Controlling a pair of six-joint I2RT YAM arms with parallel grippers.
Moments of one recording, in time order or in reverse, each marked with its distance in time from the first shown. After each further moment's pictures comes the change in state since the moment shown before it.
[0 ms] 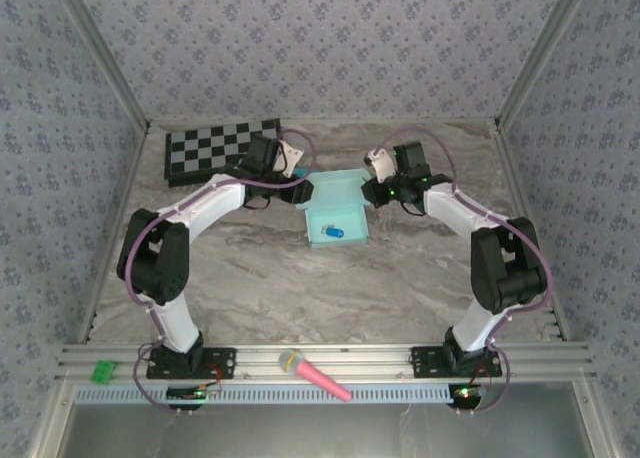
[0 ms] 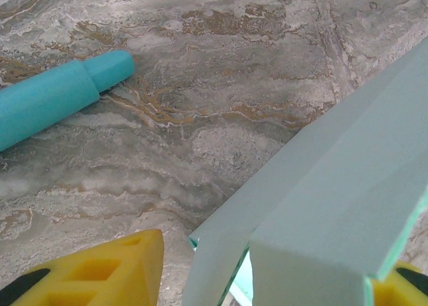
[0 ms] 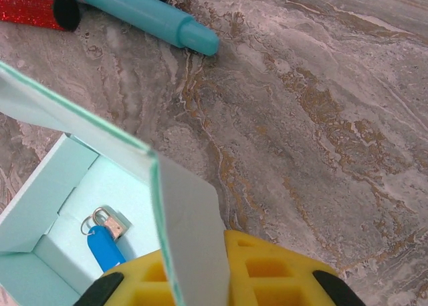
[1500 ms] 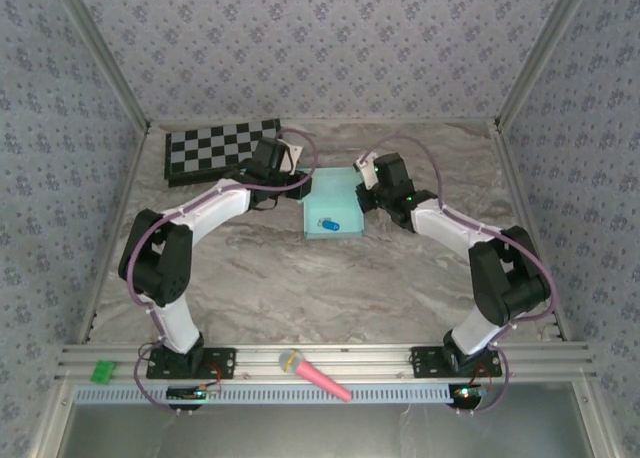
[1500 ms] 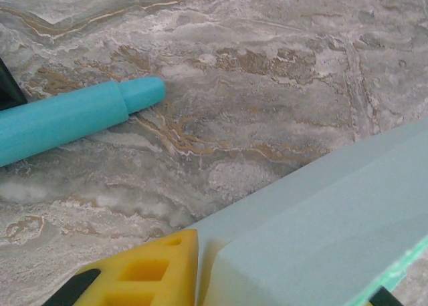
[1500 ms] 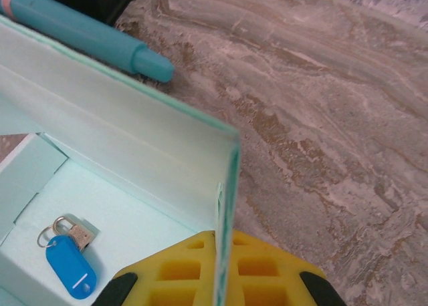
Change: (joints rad) left arm -0.043 -0.003 -0.039 0.138 -0.148 -0.183; right arm 0.155 -0.066 -0.121 0.210 0.381 0.069
